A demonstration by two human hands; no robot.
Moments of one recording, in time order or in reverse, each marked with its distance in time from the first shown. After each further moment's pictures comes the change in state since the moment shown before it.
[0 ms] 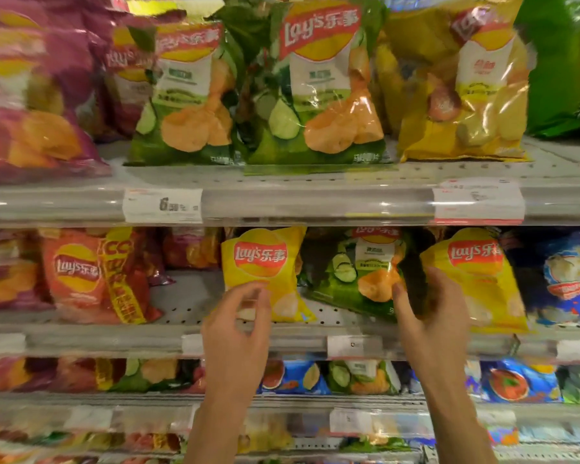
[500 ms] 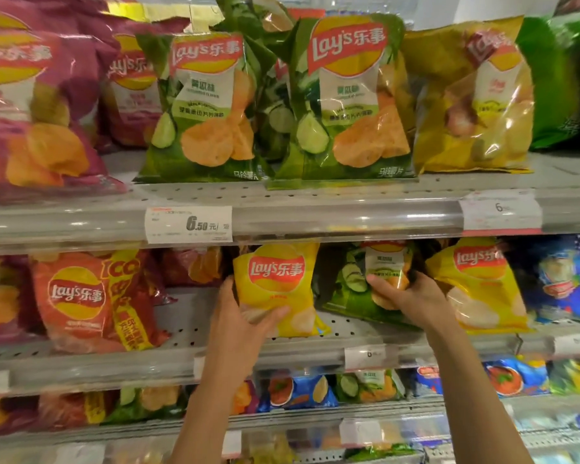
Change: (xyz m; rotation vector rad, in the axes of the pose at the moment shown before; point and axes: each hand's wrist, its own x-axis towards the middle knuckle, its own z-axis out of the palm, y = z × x) left_hand 0.051 -0.054 -0.008 0.006 -0.373 -0.399; right_hand 0.050 -0.015 0.027 -0.014 -0.488 0.509
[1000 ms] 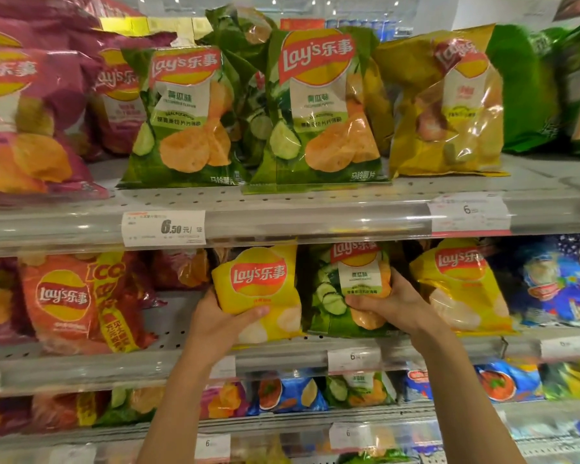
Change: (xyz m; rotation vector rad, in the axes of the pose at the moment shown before) left_hand 0.022 -0.001 -0.003 -0.213 -0.052 -0.097; right_hand 0.001 0.005 -0.007 0.214 -0.222 -0.074
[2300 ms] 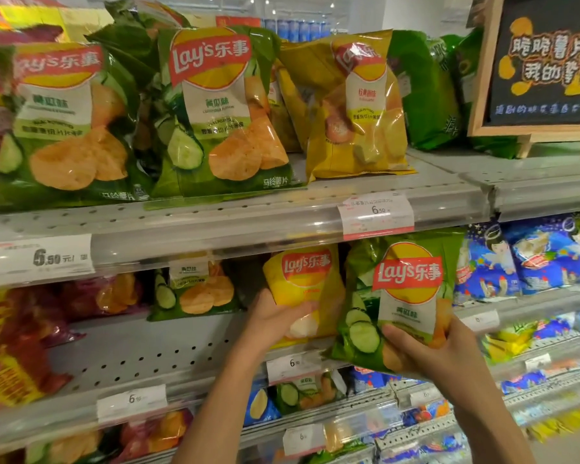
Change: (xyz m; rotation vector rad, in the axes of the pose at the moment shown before) left_hand -0.016 0.047 0.158 0.060 -0.419 -0.003; right_hand -0.105 0.038 -0.086 0.085 0.431 -0.107
